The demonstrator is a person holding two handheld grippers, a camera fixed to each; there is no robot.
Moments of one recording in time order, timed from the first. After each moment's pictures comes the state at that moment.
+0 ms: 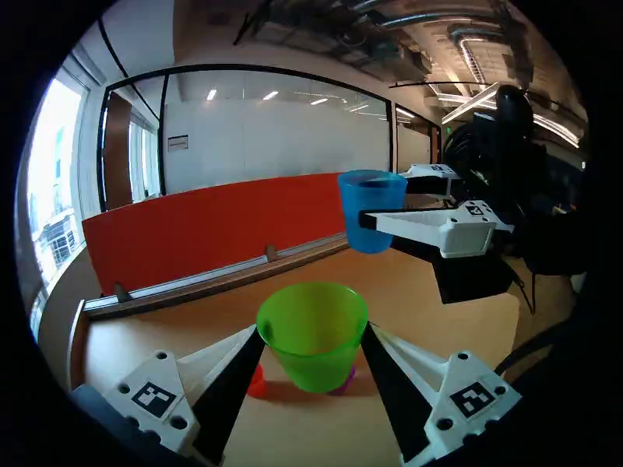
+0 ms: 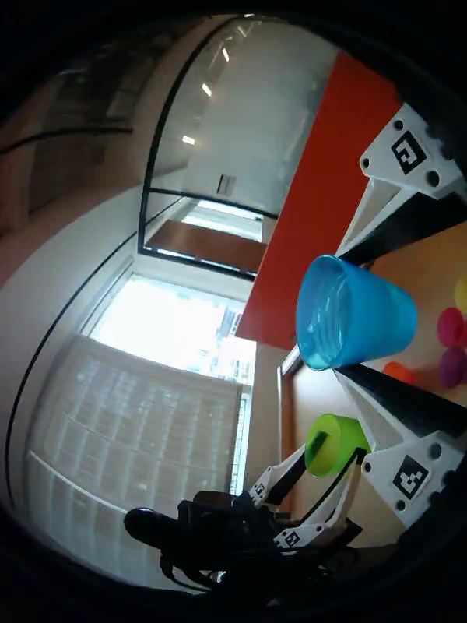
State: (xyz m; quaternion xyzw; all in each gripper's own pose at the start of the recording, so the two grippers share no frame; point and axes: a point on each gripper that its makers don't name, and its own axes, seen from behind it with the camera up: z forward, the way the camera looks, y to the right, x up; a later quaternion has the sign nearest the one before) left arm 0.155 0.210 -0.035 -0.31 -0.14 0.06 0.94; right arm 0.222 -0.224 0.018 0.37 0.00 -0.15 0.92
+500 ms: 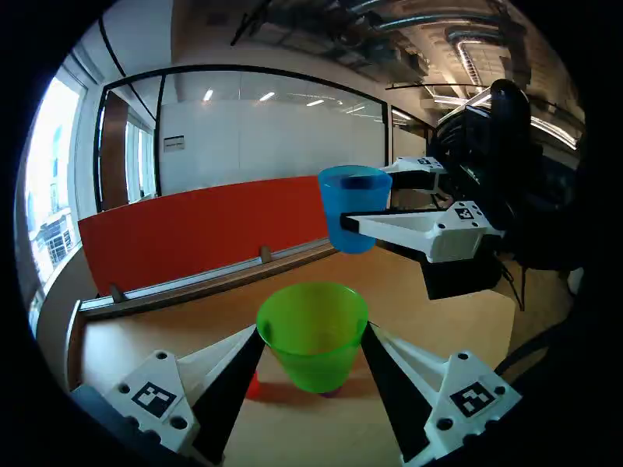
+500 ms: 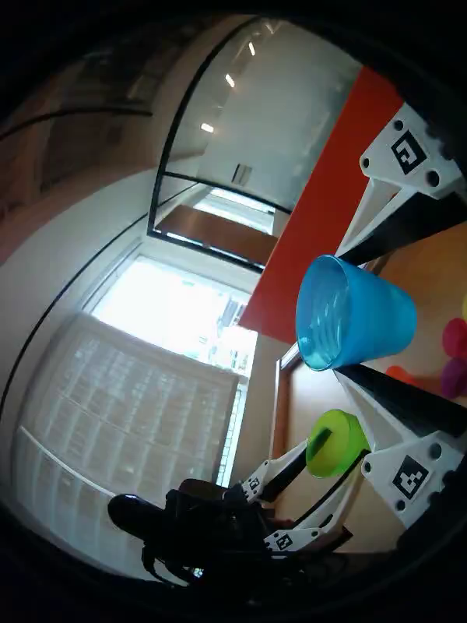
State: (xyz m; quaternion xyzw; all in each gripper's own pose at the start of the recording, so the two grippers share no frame) left arm 0.157 0.216 -0.038 -0.32 -0.14 0.06 0.94; right arm 0.227 -0.236 0.021 0.39 0.02 -0.19 0.90
